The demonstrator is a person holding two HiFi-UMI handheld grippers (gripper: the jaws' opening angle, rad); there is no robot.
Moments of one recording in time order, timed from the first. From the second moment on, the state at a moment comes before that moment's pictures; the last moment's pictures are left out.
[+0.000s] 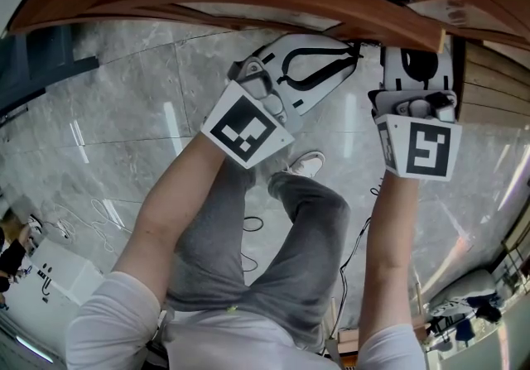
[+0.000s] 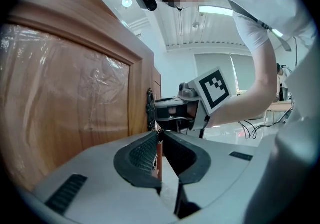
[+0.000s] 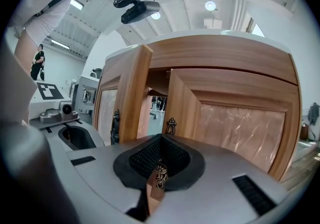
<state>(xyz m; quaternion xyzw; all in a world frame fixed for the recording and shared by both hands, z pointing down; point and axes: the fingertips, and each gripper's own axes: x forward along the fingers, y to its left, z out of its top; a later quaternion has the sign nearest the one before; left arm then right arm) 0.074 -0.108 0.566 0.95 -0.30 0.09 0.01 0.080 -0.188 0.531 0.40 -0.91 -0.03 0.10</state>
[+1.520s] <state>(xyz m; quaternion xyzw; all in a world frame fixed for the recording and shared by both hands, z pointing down) 0.059 -0.053 0.559 0.95 -0.30 0.09 0.05 0.060 -0.130 0.530 0.34 -0.93 -0.02 0.13</state>
